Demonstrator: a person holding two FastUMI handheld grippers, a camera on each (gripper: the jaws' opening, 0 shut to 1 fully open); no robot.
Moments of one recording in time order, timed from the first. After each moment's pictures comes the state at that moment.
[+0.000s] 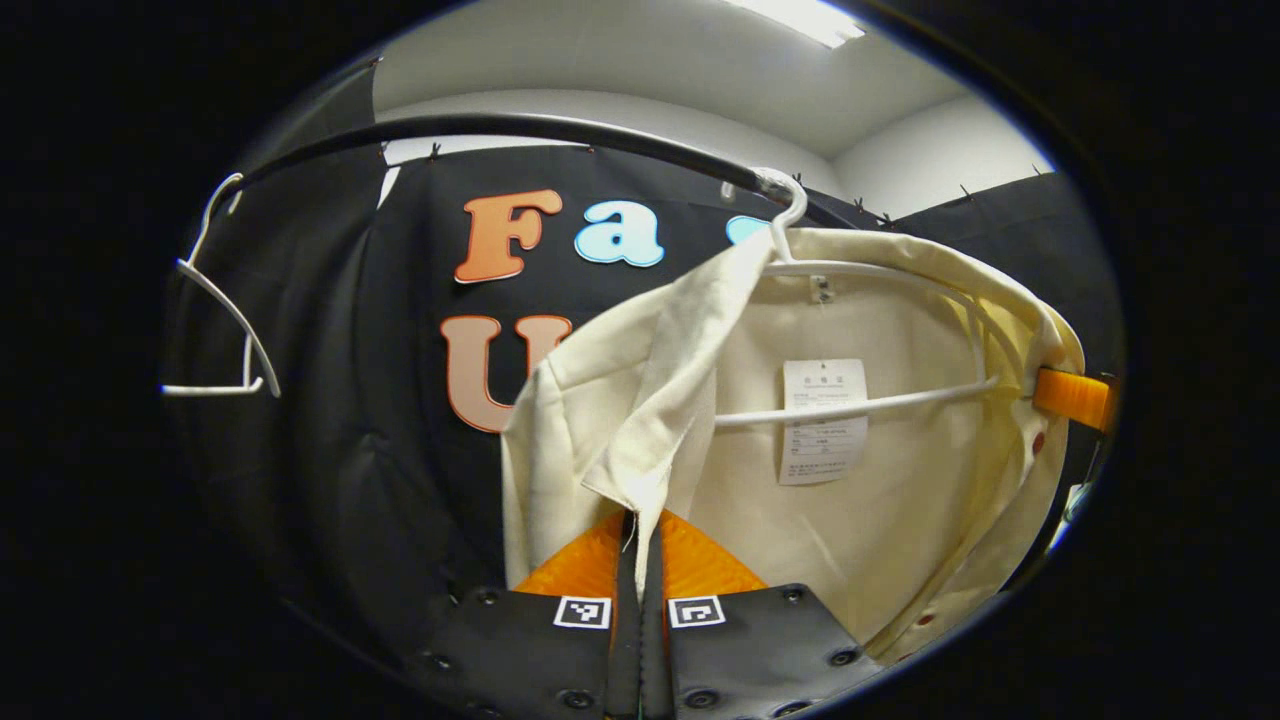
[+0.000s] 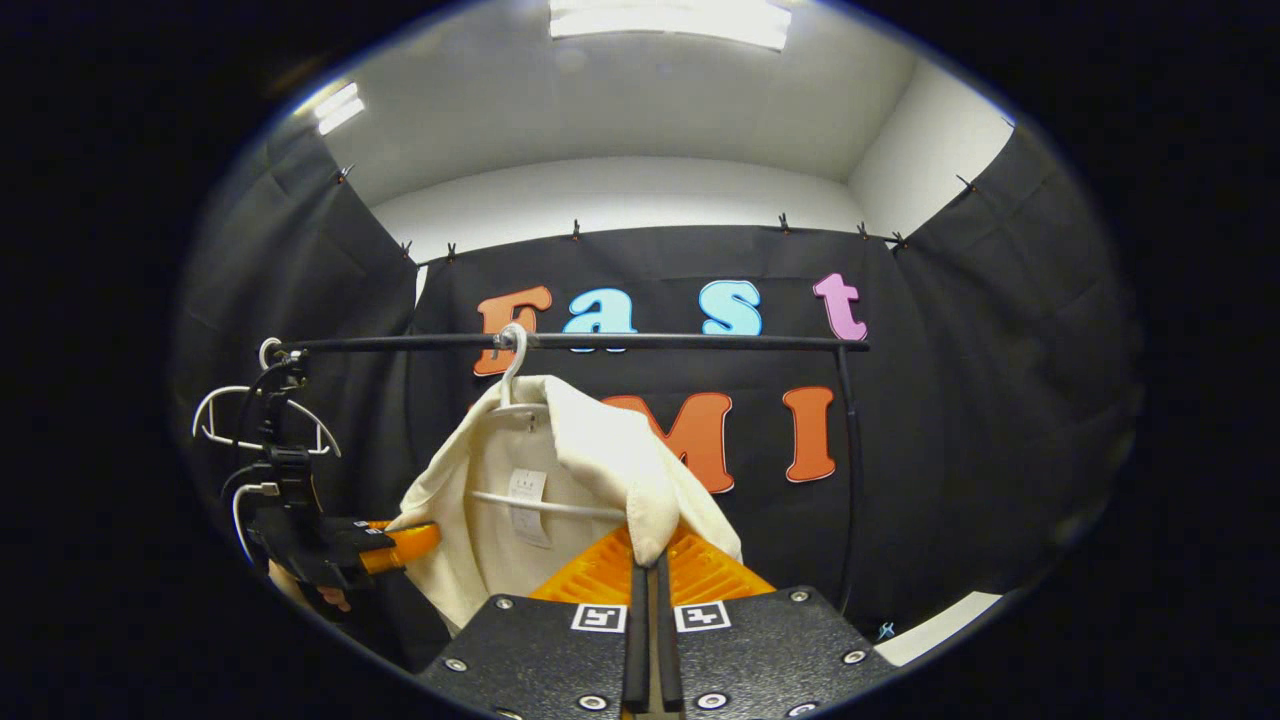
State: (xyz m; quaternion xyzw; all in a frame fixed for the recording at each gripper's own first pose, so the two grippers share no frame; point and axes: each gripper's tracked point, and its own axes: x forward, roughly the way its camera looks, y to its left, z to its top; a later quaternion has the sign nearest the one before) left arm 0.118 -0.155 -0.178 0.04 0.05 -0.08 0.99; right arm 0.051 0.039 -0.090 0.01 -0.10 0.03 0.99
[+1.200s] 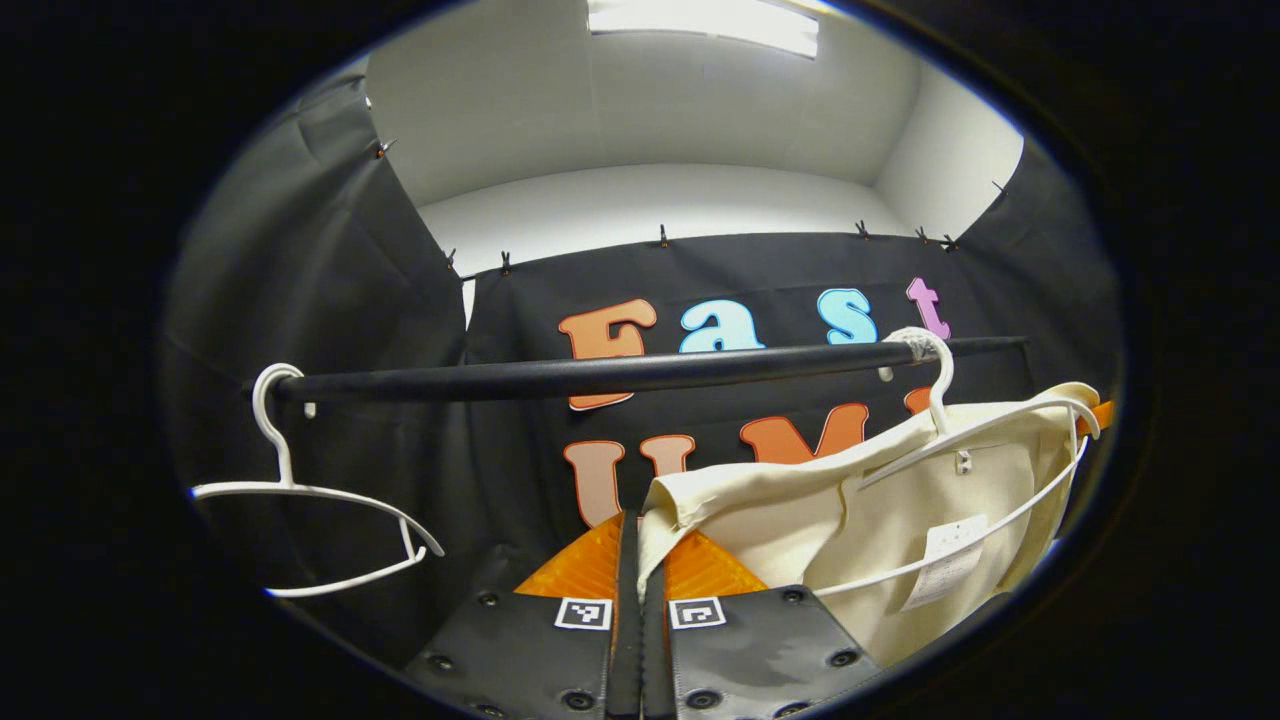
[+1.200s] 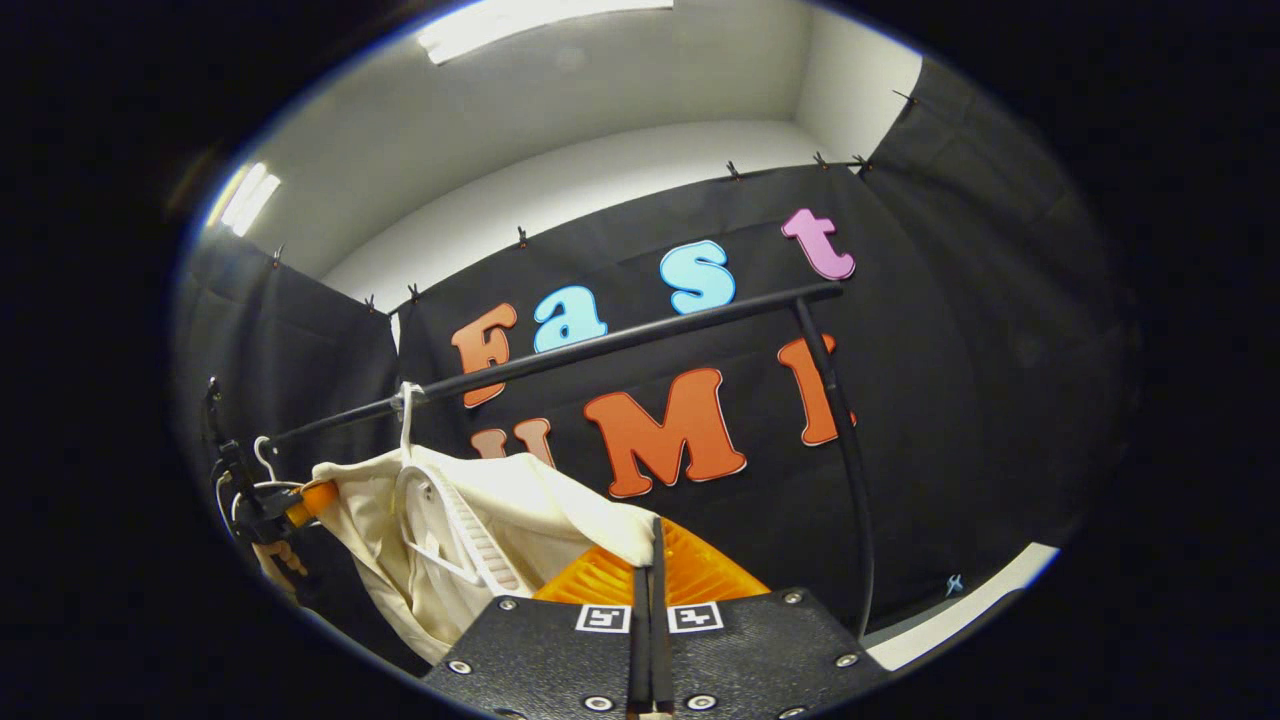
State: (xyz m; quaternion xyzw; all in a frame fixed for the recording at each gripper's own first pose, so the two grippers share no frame) left arm 0.130 -0.069 -0.039 0.10 -0.07 0.01 0.99; right arm 0.128 -0.047 -0.092 0.16 -0.04 0.08 0.98
